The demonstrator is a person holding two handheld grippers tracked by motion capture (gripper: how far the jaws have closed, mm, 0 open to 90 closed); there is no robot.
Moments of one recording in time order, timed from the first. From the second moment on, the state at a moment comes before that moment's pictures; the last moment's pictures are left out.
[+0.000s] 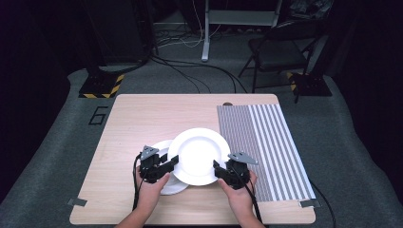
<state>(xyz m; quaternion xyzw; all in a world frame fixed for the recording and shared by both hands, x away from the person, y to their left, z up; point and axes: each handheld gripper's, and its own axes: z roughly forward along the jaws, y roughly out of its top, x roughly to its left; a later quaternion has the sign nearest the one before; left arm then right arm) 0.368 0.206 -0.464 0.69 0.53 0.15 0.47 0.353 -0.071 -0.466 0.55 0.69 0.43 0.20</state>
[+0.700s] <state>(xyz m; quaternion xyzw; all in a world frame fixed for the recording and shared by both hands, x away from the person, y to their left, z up) 0.375 0.182 -0.463 0.70 0.51 0.13 0.49 0.344 -0.094 -0.463 0.57 0.67 0.42 0.22</state>
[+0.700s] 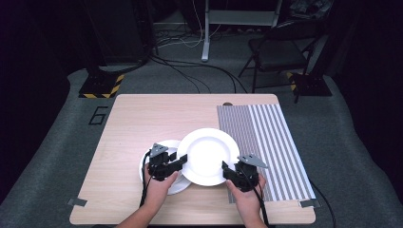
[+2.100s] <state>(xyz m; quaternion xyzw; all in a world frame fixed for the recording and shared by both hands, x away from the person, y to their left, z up) 0.391 0.136 -0.455 0.71 0.48 0.11 0.50 0.330 -0.133 -0.453 0.60 0.63 0.41 0.25</state>
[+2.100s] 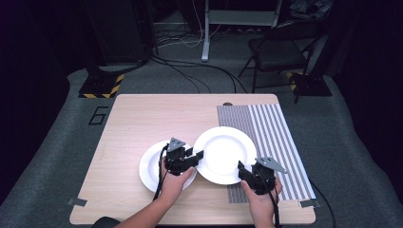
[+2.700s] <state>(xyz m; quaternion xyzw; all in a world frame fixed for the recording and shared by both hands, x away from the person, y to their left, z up) 0.397 0.111 -0.456 0.72 0.46 0.09 0.51 0.319 -0.154 -0.452 0.62 0.61 0.41 0.27</state>
